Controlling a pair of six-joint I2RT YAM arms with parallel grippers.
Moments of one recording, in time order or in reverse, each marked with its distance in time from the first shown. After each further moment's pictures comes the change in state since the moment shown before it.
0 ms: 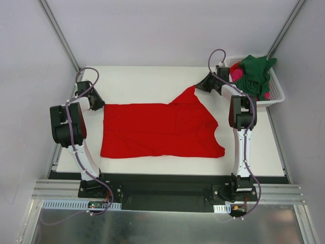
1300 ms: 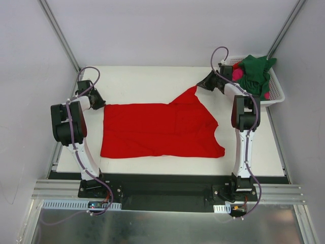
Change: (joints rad) left arm 0.000 0.035 0.039 -0.006 0.063 0.026; right arm -0.016 -0.059 -0.044 -0.007 -0.018 -0.031
